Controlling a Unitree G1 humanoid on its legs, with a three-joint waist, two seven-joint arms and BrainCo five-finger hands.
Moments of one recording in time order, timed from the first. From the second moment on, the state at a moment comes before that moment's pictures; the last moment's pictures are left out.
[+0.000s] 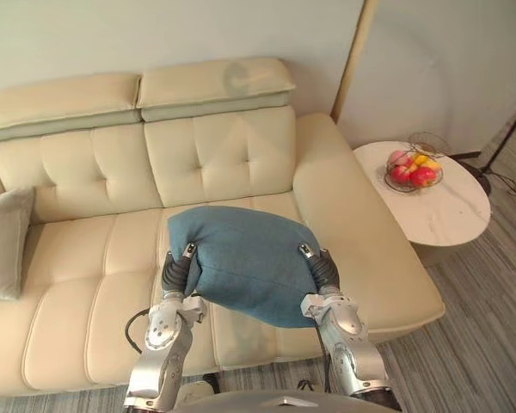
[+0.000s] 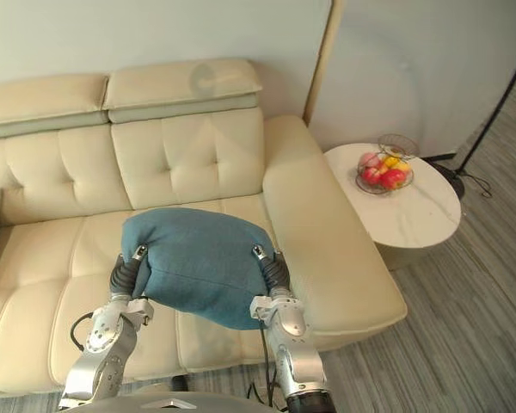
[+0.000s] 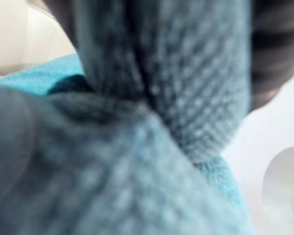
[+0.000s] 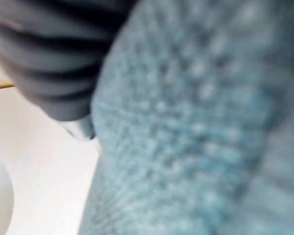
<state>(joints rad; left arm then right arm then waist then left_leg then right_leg) 0.23 -0.01 -0.16 -0.14 -0.30 0.06 0.23 0.10 -0.01 0.10 0.01 0.18 0.05 -0.10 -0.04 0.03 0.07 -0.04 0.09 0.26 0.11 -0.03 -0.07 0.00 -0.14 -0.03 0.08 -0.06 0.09</state>
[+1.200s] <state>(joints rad) -1.41 0.35 -0.08 0.35 -0.05 -0.01 0.66 -1.41 -0.09 -0.04 0.28 -0.11 -0.01 -0.74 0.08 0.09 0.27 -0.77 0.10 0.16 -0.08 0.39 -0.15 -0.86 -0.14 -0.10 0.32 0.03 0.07</state>
